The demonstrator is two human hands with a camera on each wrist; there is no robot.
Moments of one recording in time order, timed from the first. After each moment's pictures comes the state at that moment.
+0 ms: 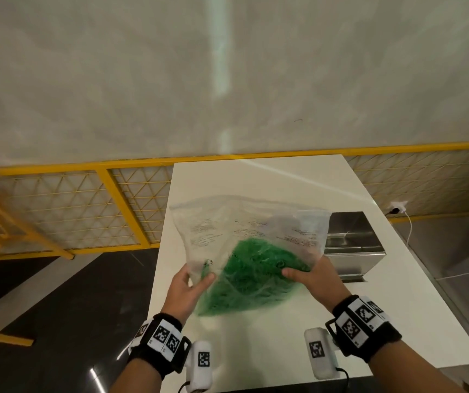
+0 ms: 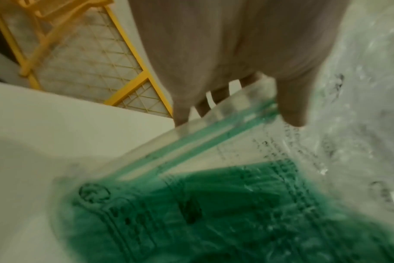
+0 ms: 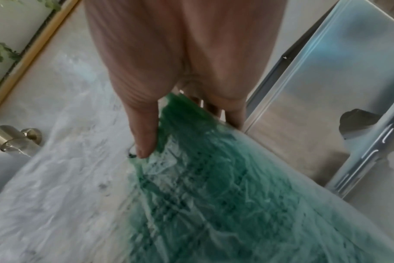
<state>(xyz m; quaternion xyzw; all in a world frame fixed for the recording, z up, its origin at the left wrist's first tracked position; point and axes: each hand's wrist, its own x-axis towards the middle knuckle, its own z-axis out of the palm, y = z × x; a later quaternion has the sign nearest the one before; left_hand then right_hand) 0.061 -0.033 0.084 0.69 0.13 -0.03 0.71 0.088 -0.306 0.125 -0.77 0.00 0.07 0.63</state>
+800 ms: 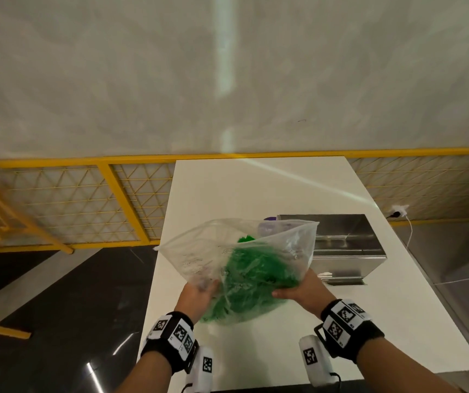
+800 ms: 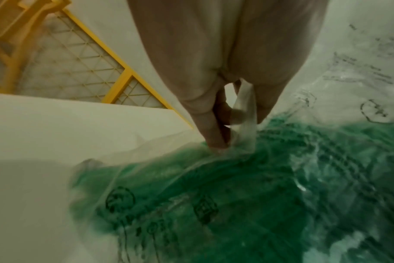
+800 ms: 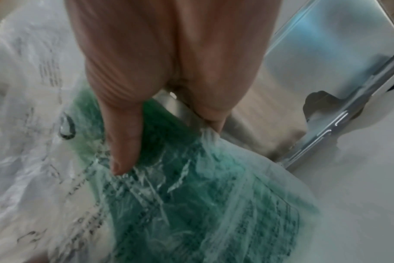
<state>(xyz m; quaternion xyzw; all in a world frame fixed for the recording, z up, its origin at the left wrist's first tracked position) 0.061 -0.053 0.071 0.82 0.12 -0.07 0.56 0.091 -0.304 0.087 -0.78 -0.01 0.18 0.60</state>
